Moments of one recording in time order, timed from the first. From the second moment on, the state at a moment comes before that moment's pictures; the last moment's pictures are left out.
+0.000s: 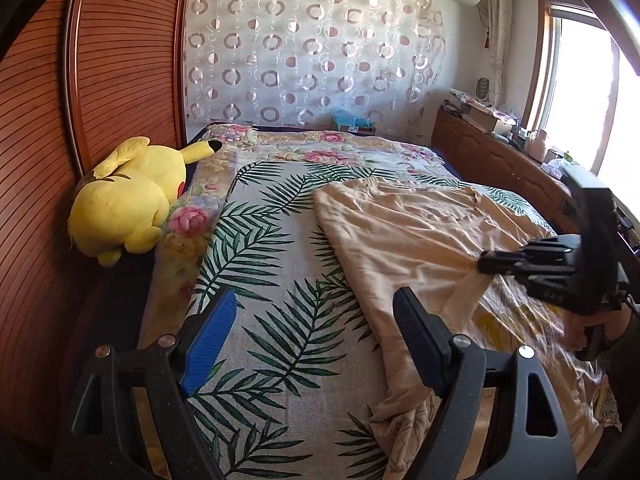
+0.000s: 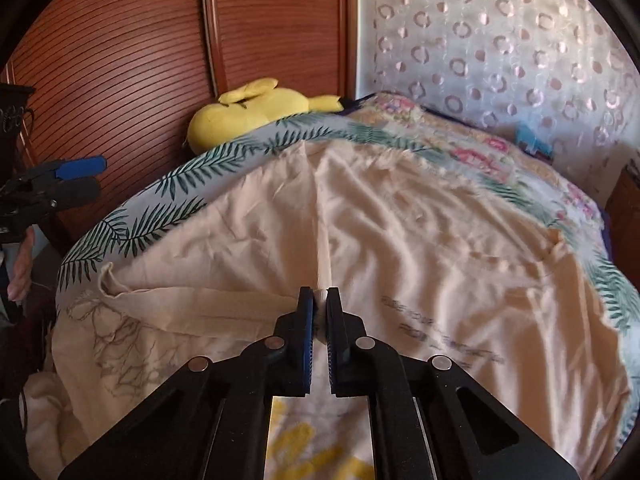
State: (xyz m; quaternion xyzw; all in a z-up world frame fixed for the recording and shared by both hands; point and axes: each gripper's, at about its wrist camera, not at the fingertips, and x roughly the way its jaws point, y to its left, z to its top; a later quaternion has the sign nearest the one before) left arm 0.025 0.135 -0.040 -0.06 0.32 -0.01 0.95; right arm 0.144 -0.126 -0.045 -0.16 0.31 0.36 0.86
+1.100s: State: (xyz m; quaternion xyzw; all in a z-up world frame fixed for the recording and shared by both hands) left arm 0.014 0.139 -0.058 -0.07 0.33 0.00 0.94; right arm 0.131 -0.059 -0.098 -0.13 0.38 0.46 0.79
